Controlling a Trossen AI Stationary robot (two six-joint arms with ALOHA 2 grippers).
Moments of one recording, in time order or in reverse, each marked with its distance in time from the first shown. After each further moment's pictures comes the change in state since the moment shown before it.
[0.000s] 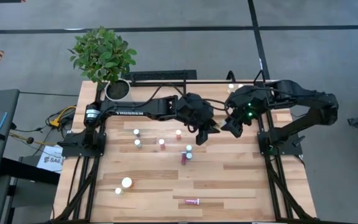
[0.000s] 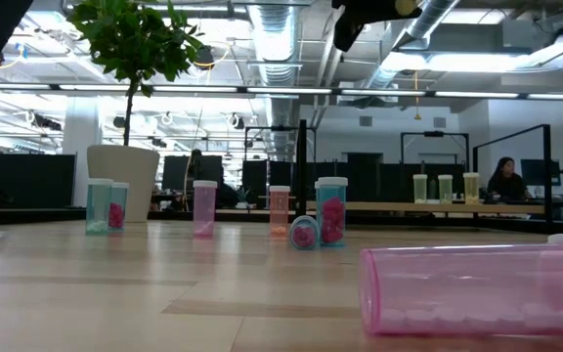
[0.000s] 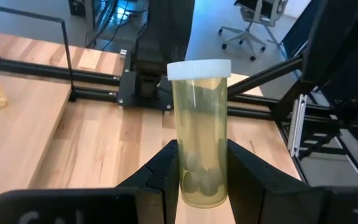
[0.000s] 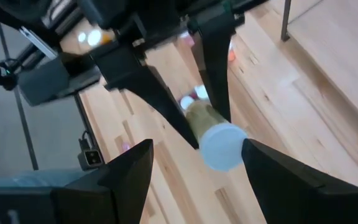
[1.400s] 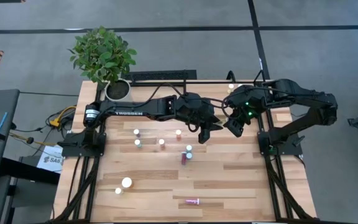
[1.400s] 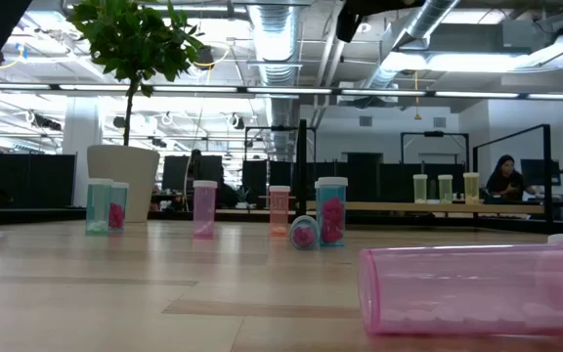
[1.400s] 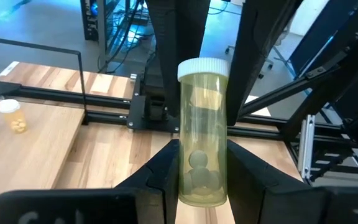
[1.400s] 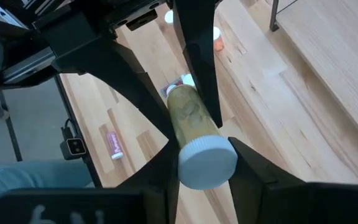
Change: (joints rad) left arm -0.006 -0.003 0.002 0.063 -0.066 0.000; right arm -0.025 0.002 -0.002 -0.051 -0.001 -0.054
